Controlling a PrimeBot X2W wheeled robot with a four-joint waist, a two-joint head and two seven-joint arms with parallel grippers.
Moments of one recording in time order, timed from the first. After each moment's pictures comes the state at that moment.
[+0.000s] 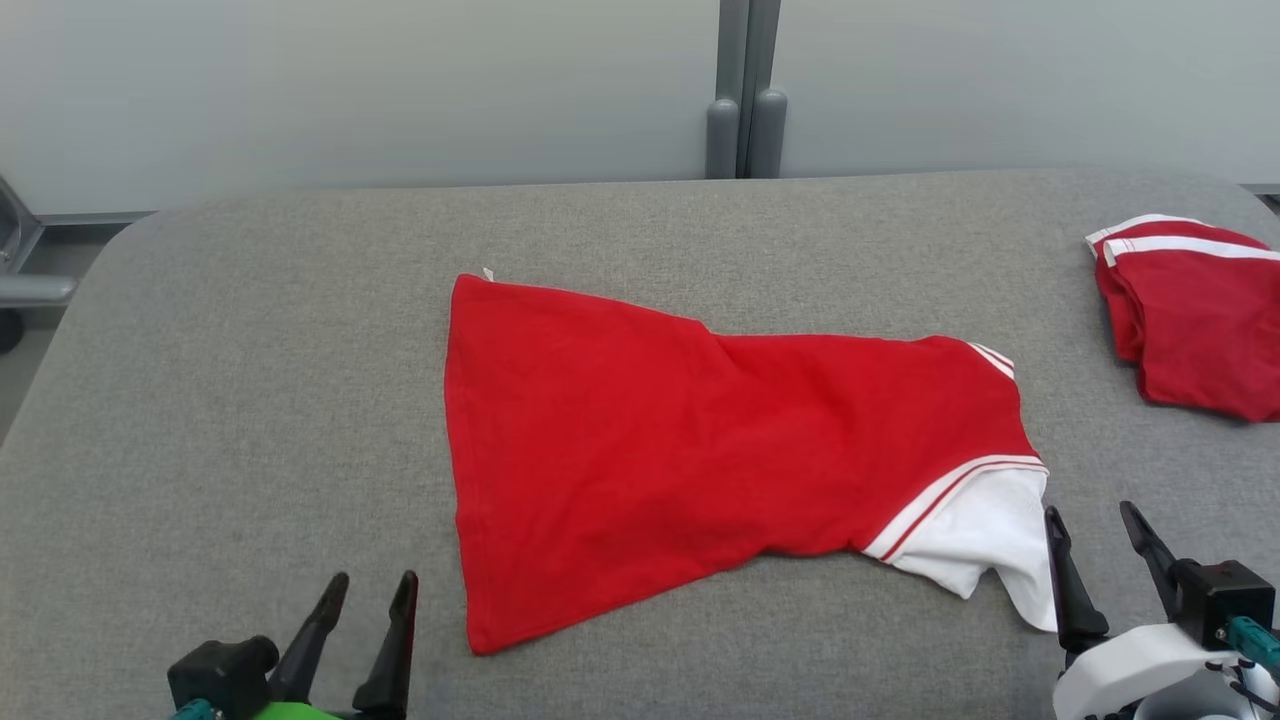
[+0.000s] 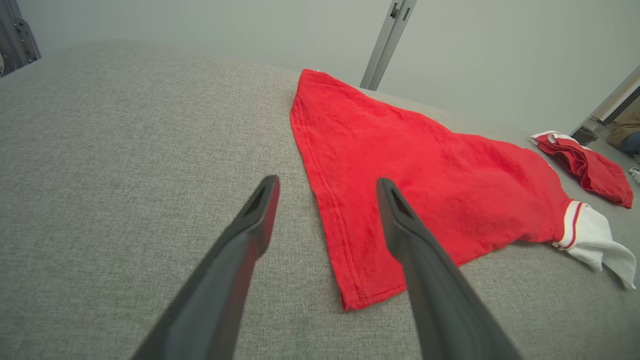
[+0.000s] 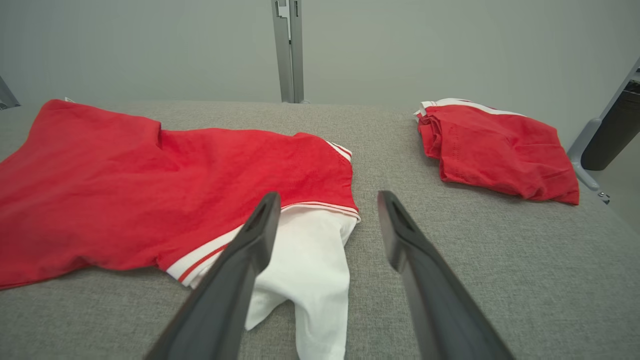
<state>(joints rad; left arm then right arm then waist) 0.13 0.21 -0.30 0.12 -0.61 -0.04 -0.23 0.17 -0.25 0.17 0.16 0.25 -0.10 -0.25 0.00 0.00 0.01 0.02</state>
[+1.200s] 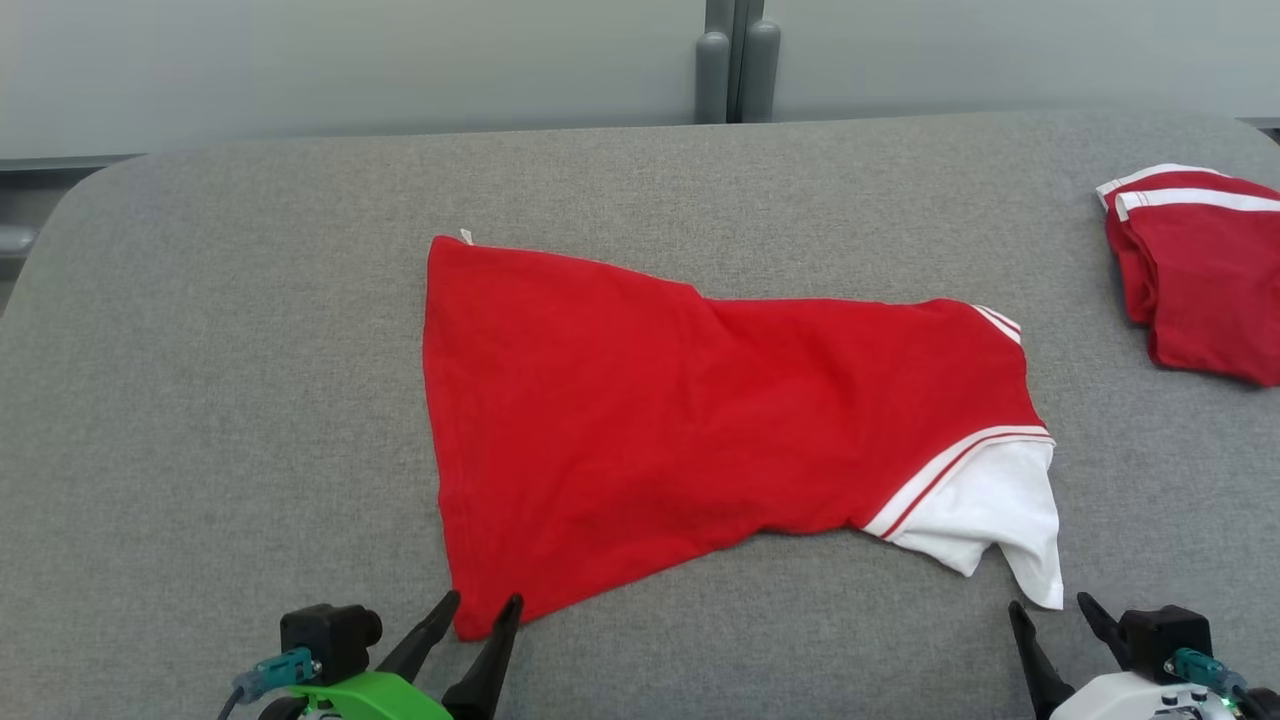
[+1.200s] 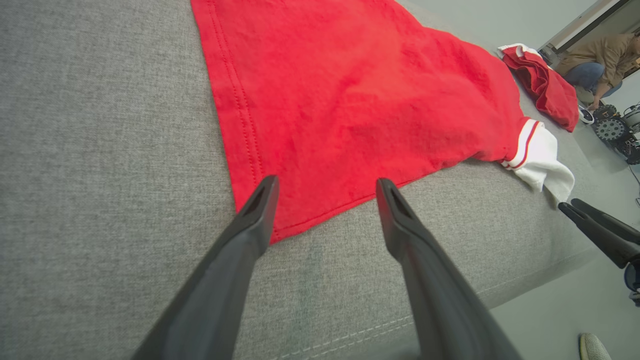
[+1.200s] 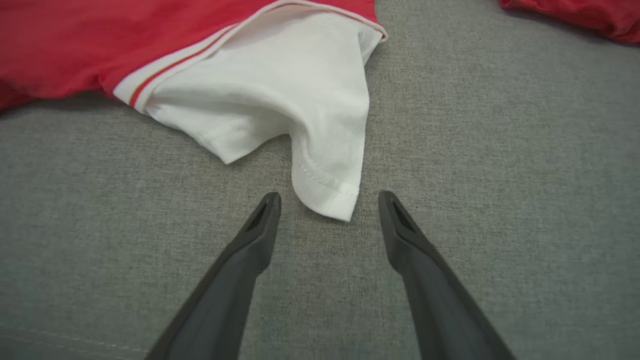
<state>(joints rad) 0.08 0.17 -0.41 0.12 -0.69 -0.07 0.03 0.17 -0.25 0.23 0.34 0.27 -0.03 -0.16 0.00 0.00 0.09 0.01</state>
